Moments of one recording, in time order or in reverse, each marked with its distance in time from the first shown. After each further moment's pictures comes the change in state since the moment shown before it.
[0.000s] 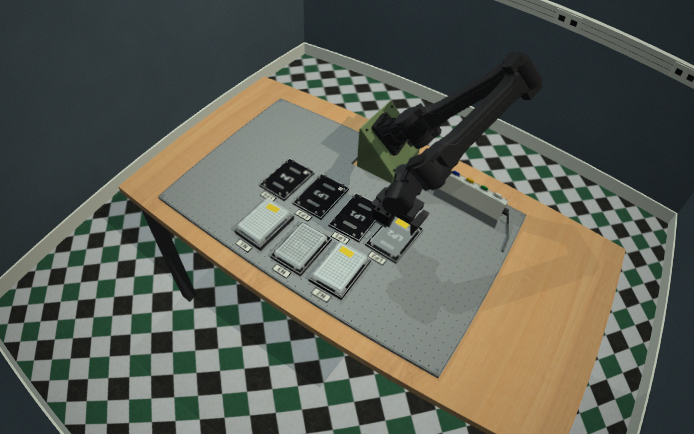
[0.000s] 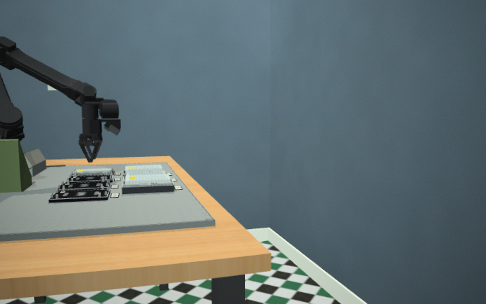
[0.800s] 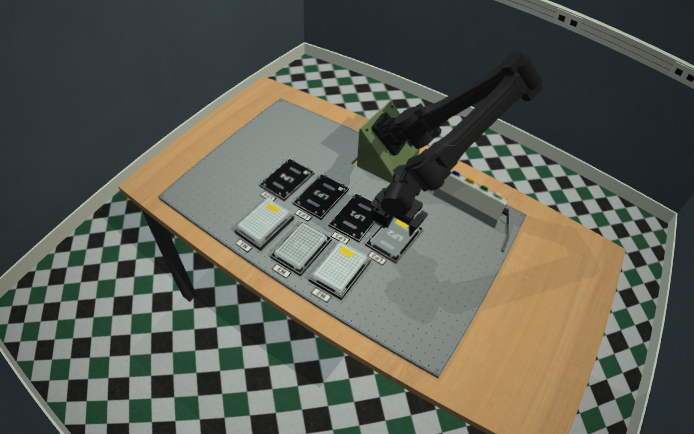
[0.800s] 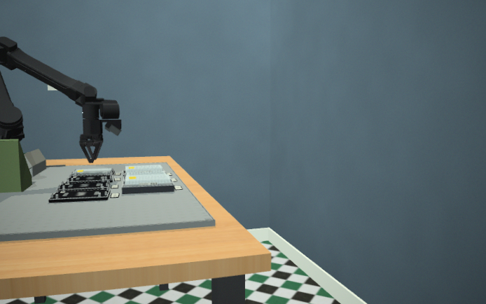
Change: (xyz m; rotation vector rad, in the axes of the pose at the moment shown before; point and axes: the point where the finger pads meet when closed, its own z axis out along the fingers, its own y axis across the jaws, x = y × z) arm -0.003 -0.002 0.002 0.000 -0.004 0.002
